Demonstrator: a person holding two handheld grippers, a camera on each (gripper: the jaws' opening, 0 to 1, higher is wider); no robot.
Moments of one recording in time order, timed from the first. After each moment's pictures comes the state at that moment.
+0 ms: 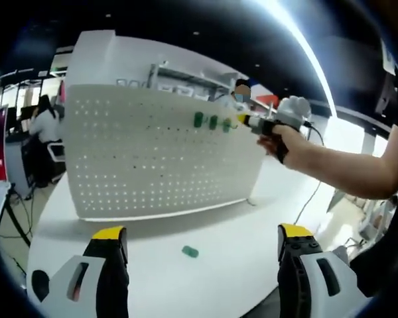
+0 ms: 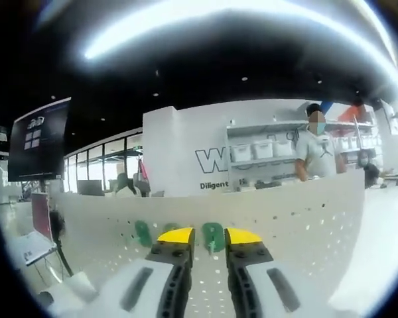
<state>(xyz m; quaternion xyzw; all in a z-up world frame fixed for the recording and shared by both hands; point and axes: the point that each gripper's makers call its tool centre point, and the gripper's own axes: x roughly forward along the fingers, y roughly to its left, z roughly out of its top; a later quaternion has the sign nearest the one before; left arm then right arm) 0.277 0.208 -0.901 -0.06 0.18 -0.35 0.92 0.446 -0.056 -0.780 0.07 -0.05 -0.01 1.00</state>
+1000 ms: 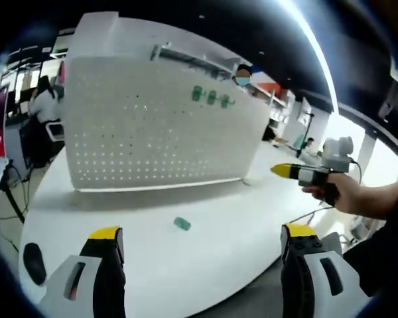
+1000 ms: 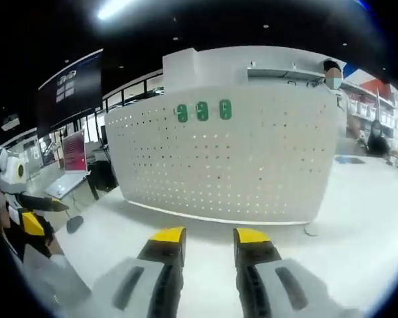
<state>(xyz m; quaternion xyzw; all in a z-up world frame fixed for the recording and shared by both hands) 0.245 0.212 -0.944 -0.05 0.26 -0.35 0.90 0.277 -0.037 -0.938 0.04 0.18 0.08 0.98</state>
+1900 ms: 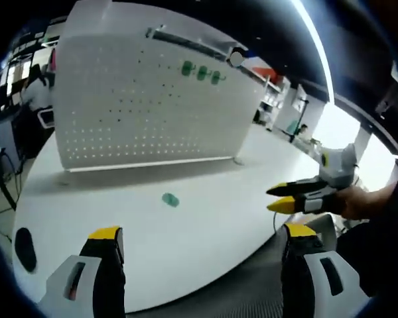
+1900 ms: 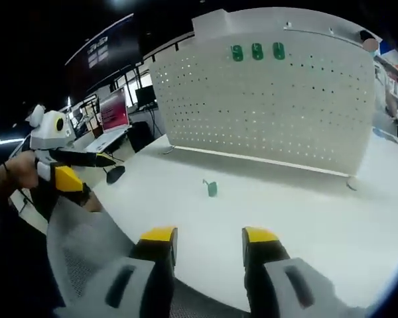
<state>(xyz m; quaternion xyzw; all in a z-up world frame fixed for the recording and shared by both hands) 0.216 0.203 -0.968 -0.04 0.30 -0.37 0.88 0.202 0.032 -1.002 0.02 0.29 0.21 0.93</state>
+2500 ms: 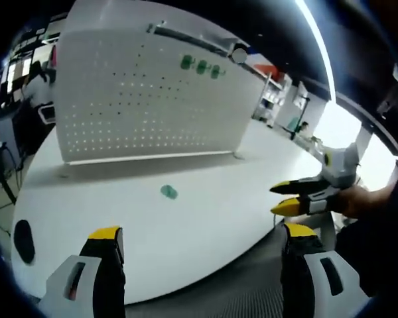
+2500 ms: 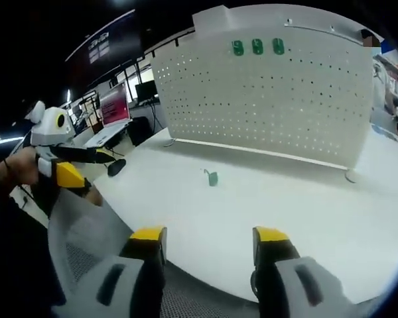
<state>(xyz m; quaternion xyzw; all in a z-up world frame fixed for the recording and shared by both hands) 0.206 0.204 -0.977 -0.04 0.32 -0.36 0.88 0.185 0.028 -1.013 0.03 0.32 0.20 0.93</state>
